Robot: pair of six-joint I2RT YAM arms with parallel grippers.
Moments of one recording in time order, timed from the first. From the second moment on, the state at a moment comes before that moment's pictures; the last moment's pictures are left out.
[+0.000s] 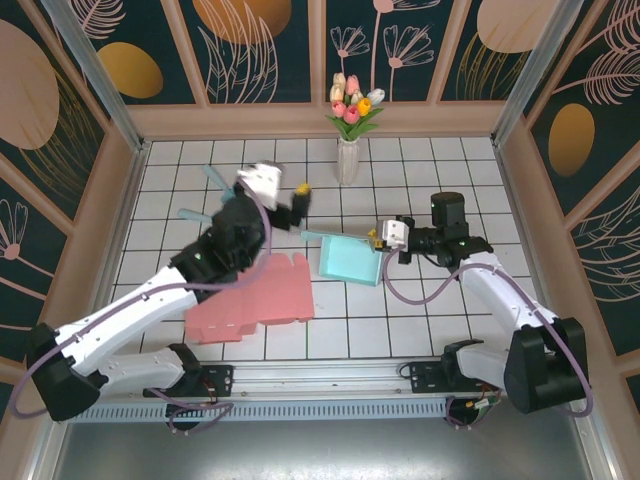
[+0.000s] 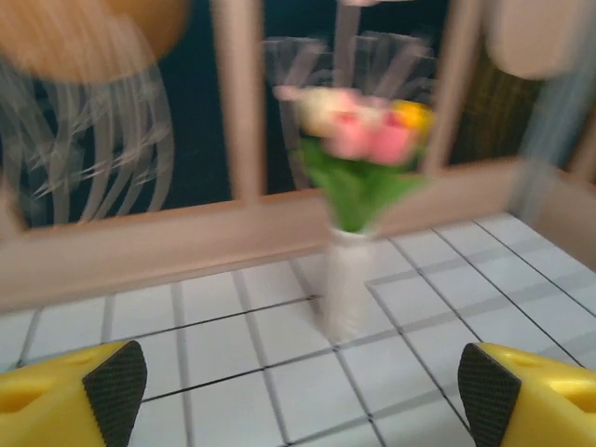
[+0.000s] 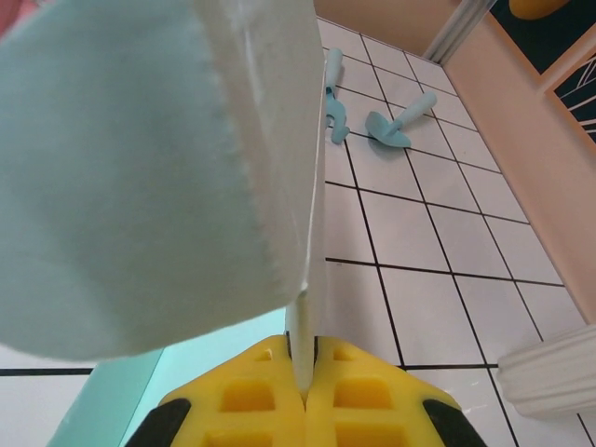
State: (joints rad) left arm -0.79 1.14 1.03 -0.05 -0.51 -0.21; right arm 0.24 1.19 0.72 -0.23 -0.92 -1.08
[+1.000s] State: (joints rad) left arm -0.60 1.52 1.10 -0.32 0.09 -1.10; right arm 0.24 1.31 0.72 -0.11 -0.95 -1.08
